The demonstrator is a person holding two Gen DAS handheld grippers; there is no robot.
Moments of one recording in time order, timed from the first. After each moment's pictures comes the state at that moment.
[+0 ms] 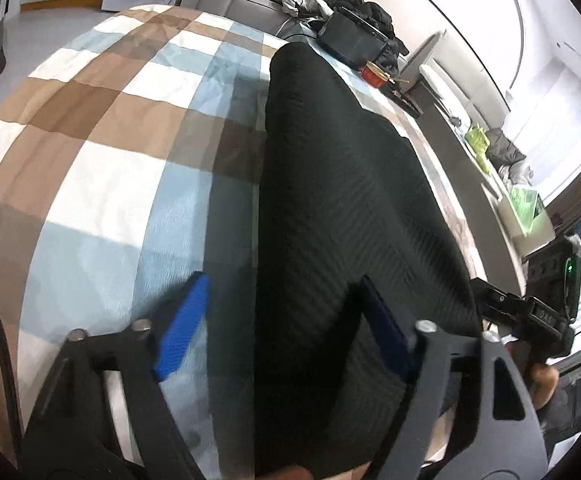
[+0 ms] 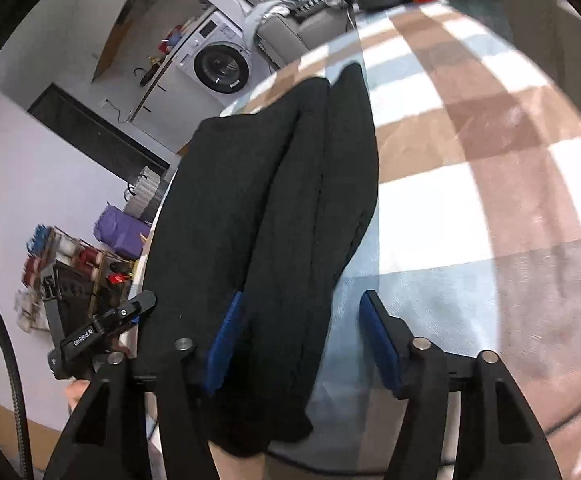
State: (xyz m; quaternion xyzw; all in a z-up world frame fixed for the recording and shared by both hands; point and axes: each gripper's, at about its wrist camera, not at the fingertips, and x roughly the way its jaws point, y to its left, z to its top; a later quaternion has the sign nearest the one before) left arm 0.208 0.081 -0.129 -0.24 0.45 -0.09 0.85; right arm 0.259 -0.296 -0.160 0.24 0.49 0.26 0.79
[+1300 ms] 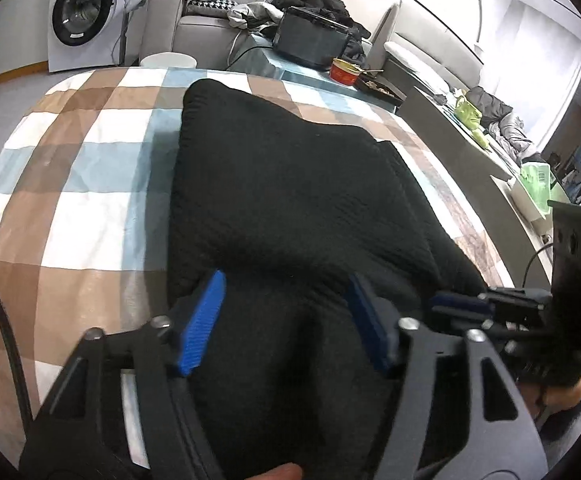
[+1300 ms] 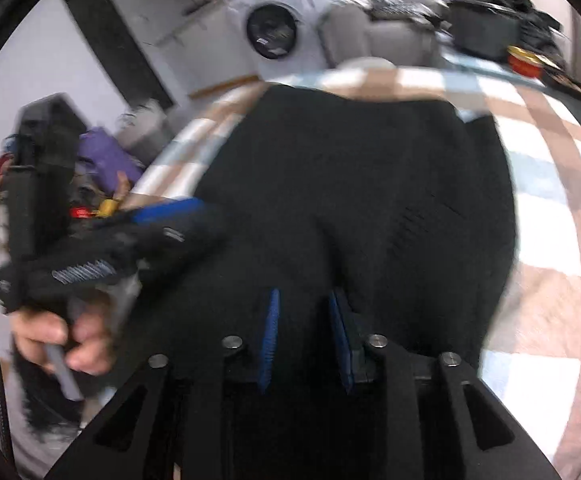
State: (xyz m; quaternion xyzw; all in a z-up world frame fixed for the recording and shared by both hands) left arm 0.343 0.072 -0.115 -0.12 0.43 -0.14 0.89; right arm 0.320 -0.164 -0.139 0.04 0.48 0.28 0.83
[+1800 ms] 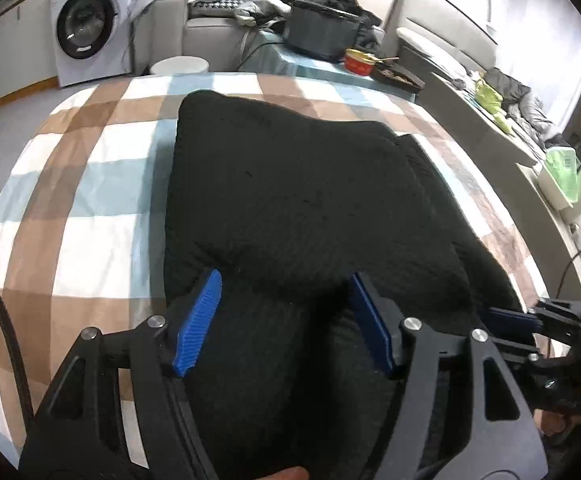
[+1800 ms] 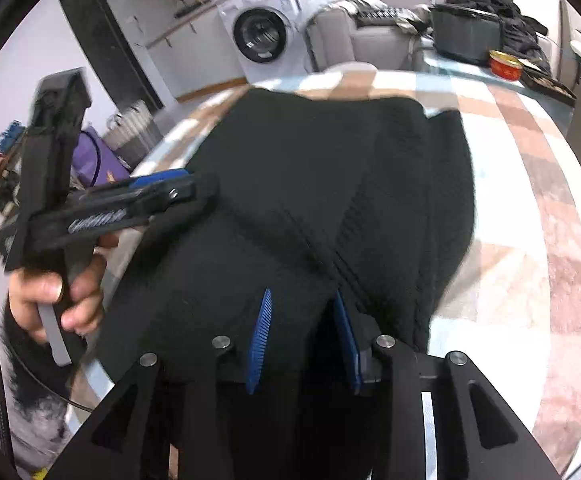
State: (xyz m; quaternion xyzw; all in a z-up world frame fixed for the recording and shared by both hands) left arm 0.353 0.056 -0.110 -0.08 0.43 -0.10 0.89; right arm 0.295 -0.185 -0.135 0.01 0.47 0.25 0.85
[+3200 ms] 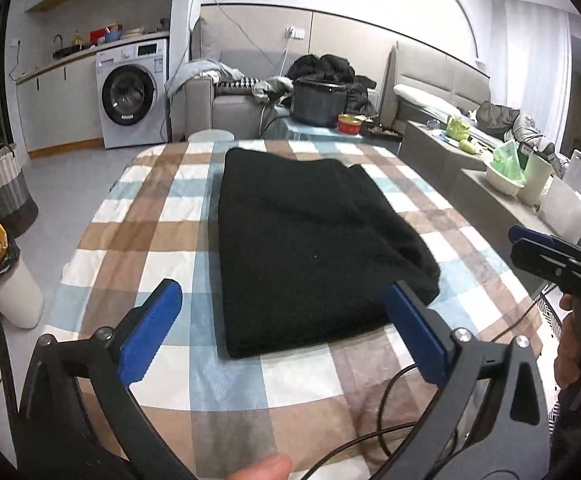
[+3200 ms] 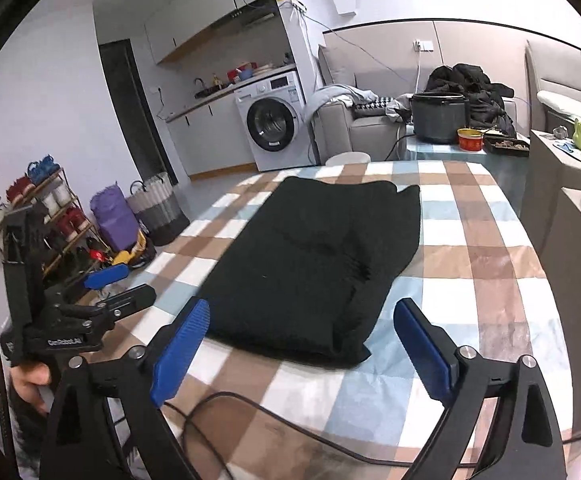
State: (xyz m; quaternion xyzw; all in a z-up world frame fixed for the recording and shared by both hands) left arm 0.084 0.028 -0.019 -0.04 0.30 -0.05 0.95; right arm 0.112 -0.238 -0.043 0.06 0.30 0.26 0.92
